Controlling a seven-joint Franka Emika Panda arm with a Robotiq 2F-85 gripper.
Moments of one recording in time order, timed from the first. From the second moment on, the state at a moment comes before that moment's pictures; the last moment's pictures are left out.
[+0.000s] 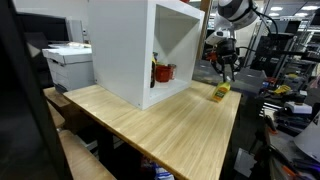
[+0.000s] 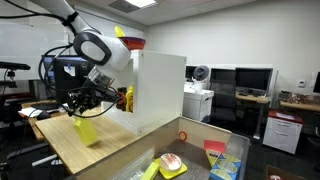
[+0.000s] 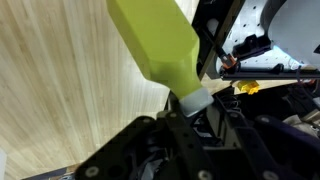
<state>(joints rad) -0.07 -0.07 -0.24 -2.42 0.35 1.81 -2.09</state>
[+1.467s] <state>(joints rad) -0.14 -0.02 -0.21 -2.39 0.36 1.97 -2.00</state>
